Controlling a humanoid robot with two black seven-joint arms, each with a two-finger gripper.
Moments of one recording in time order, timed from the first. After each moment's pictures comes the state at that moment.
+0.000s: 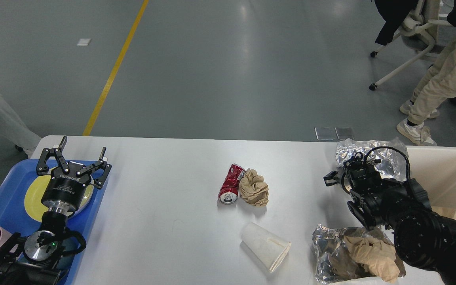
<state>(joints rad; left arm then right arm) -0.33 0.17 -1.39 -0.64 -0.05 -0.70 -0.07 0.91 0.01 -1.12 0.14 -0.65 0.05 -0.06</state>
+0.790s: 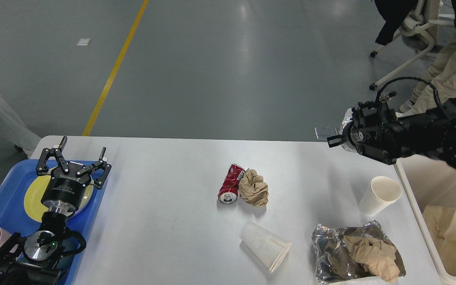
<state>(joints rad) -0.33 0.17 -1.39 -0.64 -0.05 -0.70 -0.07 1.57 -0.16 -1.15 0.83 -0.48 0.23 -0.13</state>
